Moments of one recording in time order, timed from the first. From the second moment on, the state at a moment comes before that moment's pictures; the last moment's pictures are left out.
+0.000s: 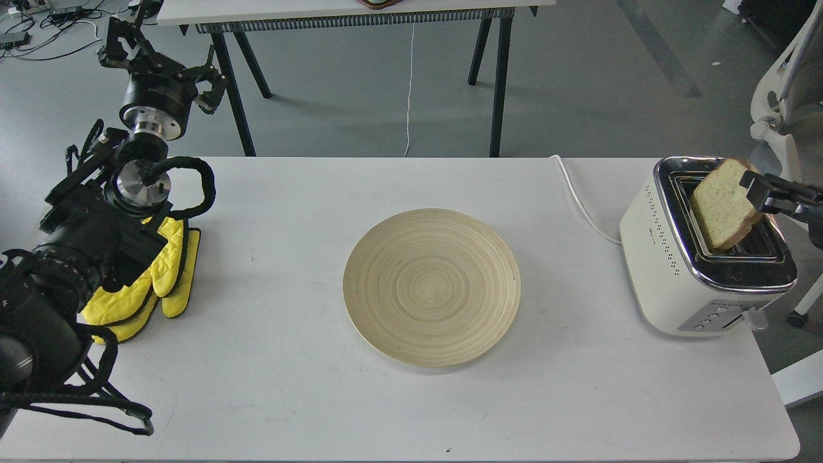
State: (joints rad) left arm -1.02 0.17 -0.48 -0.19 -0.51 -0.49 -0.37; right arm 0.90 -1.27 0.11 1.53 -1.24 -0.13 -0.01
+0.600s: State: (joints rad) left arm -1.02 0.17 -0.48 -0.19 -0.51 -0.49 -0.37; right arm 0.90 -0.85 0.45 1.33 -0.58 -0.13 0.13
